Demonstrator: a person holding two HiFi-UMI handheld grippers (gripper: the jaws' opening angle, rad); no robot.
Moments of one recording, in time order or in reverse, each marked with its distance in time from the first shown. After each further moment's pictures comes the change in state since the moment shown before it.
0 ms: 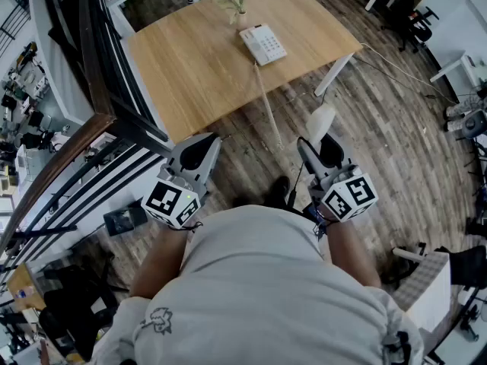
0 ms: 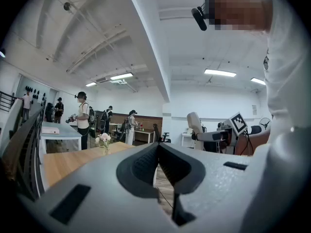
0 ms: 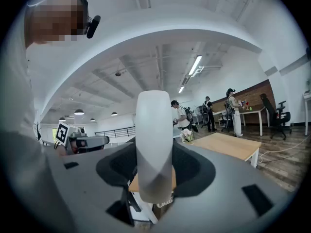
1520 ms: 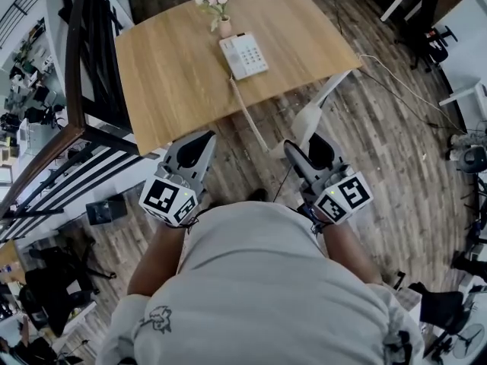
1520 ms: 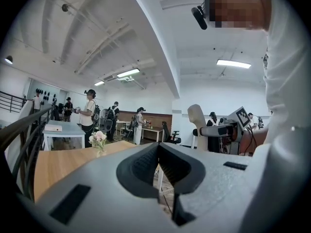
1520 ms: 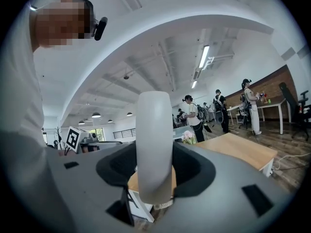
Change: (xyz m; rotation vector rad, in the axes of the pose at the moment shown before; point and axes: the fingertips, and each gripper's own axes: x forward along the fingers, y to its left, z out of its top) left arm 0.189 -0.019 -0.004 -0.010 0.030 0.131; right arm 0.032 -0.165 0.042 0.014 0.024 0.226
